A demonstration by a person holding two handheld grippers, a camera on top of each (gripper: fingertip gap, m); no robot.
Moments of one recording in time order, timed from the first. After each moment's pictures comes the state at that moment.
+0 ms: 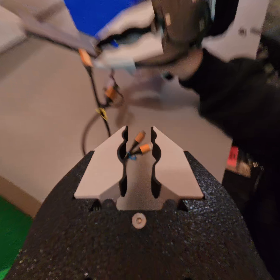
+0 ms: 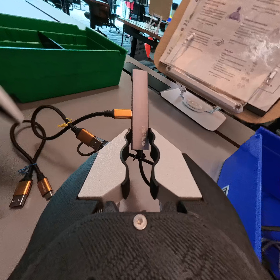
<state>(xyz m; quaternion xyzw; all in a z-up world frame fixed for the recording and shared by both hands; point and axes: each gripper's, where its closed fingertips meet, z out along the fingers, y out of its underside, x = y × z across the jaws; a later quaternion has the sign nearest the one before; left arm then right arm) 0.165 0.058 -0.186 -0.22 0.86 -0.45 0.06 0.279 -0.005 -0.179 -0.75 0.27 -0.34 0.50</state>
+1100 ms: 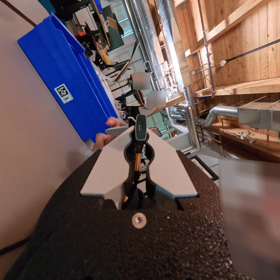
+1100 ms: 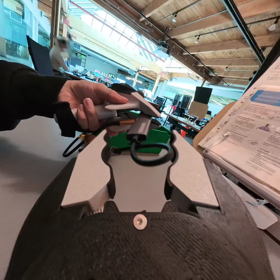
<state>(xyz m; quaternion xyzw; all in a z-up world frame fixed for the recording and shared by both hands) 0.227 0.040 -0.095 -0.40 0.50 -0.66 -0.39 0.205 0.054 -0.113 -0.64 0.04 -0.31 0.70</state>
